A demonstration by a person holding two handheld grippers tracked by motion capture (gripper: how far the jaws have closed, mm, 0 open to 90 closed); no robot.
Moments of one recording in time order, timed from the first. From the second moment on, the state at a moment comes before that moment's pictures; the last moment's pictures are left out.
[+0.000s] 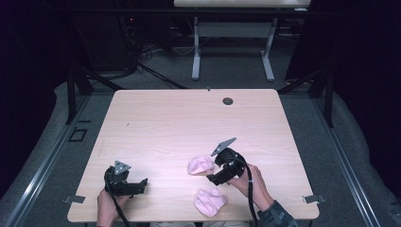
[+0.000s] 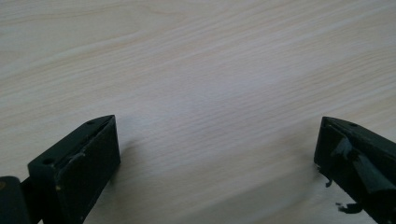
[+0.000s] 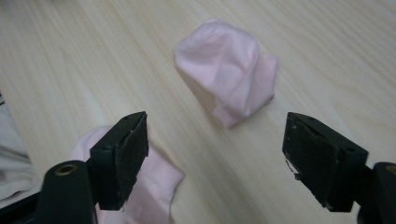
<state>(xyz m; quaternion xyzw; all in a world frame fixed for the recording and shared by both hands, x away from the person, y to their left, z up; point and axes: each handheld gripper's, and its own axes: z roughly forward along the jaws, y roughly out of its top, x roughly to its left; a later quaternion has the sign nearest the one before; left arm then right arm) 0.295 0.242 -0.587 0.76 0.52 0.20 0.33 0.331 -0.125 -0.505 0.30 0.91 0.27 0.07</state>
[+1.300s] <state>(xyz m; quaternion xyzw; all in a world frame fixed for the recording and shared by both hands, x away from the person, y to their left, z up) 0.244 0.084 -0.581 0.86 0.31 0.06 0.39 0.276 -0.102 -0.547 0.29 0.92 0.26 0.01</state>
